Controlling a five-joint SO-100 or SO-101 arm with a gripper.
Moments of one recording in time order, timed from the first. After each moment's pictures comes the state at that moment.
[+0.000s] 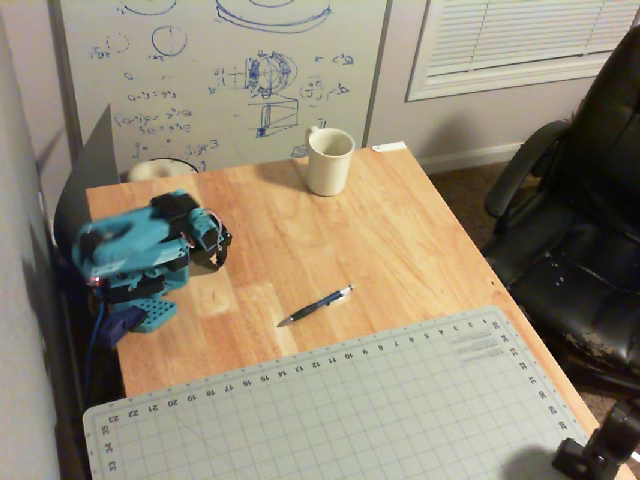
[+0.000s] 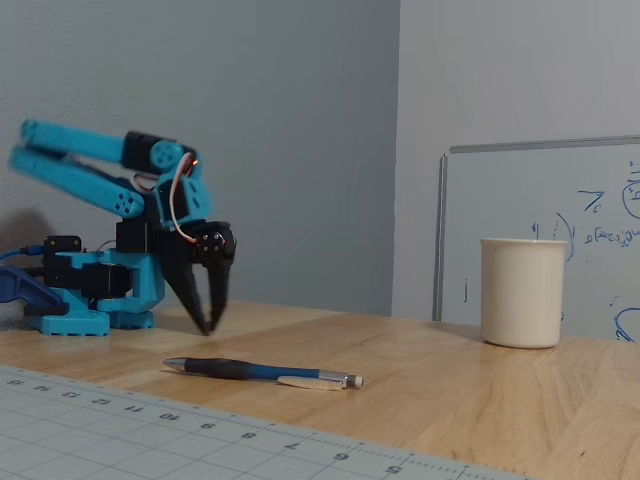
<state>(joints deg) -15.3 176.1 179.0 61.6 -7.8</state>
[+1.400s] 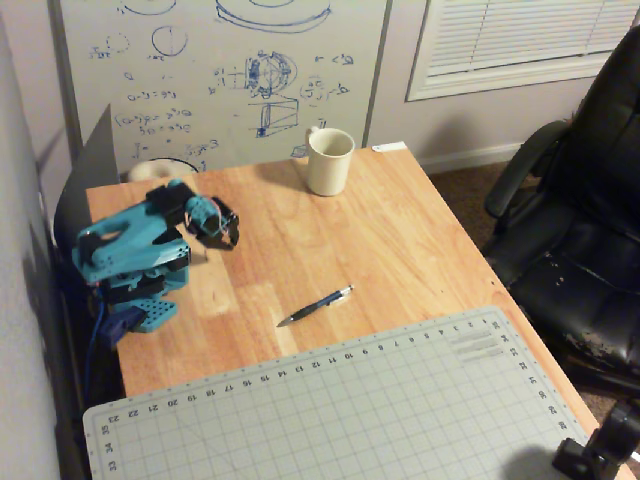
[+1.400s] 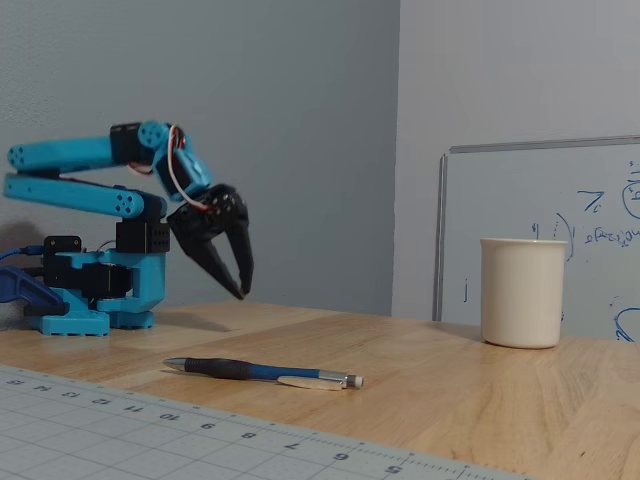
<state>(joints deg) -14.7 166.0 162.2 61.3 -8.4</state>
